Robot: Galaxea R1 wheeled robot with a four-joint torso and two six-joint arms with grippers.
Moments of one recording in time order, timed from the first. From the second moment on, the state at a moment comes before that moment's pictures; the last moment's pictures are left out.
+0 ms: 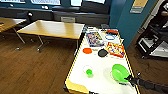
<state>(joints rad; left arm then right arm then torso) 1.44 3.10 -2.80 0.05 -0.03 0.03 -0.53 2.28 -1.92 0.36 0.00 0.66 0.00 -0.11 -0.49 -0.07</state>
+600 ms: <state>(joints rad) 1.43 3.14 -2.79 0.05 -0.05 0.03 -0.36 1.75 -1.57 0.31 -0.17 0.66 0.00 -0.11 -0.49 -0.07</state>
